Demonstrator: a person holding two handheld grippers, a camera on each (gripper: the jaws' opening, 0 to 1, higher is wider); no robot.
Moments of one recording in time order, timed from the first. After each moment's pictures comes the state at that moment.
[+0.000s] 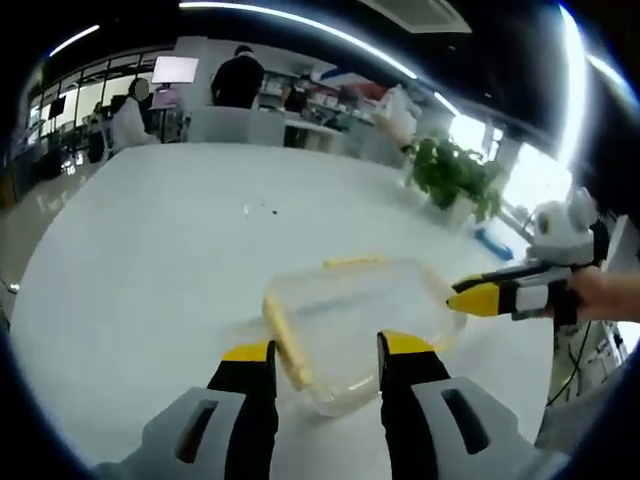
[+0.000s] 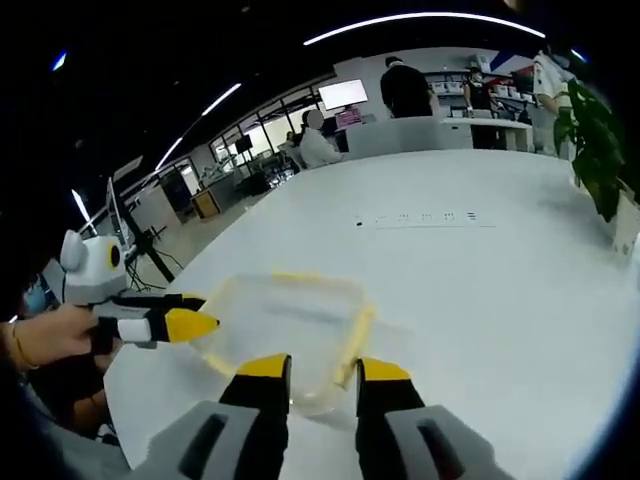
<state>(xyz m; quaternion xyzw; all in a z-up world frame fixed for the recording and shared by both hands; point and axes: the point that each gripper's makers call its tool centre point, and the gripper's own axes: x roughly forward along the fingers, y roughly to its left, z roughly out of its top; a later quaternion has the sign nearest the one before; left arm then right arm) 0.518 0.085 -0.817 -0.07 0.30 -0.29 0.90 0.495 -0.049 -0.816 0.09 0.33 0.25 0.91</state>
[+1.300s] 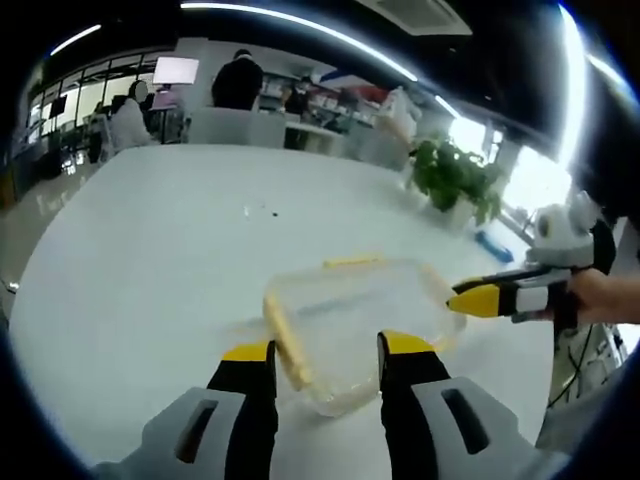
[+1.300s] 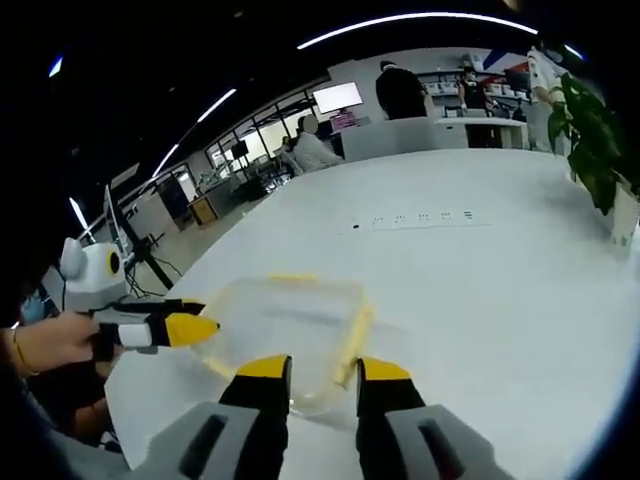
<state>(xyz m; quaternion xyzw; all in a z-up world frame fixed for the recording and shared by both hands) 0.520 0.085 -0.816 -0.07 0.30 -0.29 0.91 0.497 -0.049 -0.816 0.10 0.33 0.24 0.91</state>
